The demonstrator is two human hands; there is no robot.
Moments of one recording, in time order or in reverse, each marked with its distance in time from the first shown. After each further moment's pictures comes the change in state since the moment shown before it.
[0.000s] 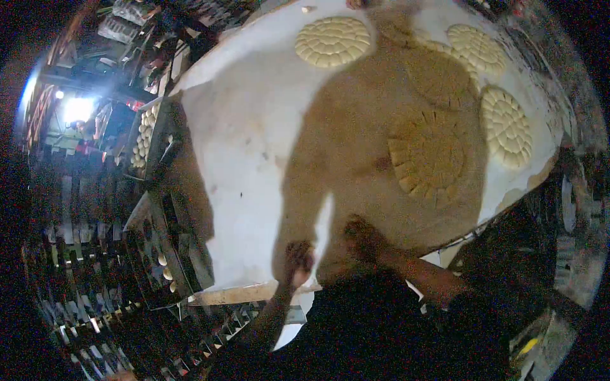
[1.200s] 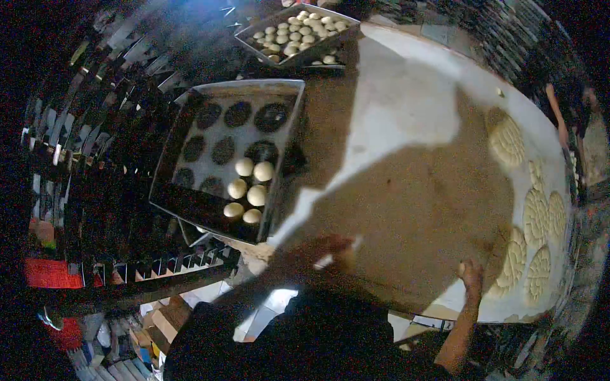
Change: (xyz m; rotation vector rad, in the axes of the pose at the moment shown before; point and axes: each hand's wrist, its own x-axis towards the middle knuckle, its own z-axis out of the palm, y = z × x) left_hand -0.077 -0.059 -0.316 -0.519 -0.026 -0.206; right_hand 0.059 -0.024 -0.094 0.253 0.089 0.673
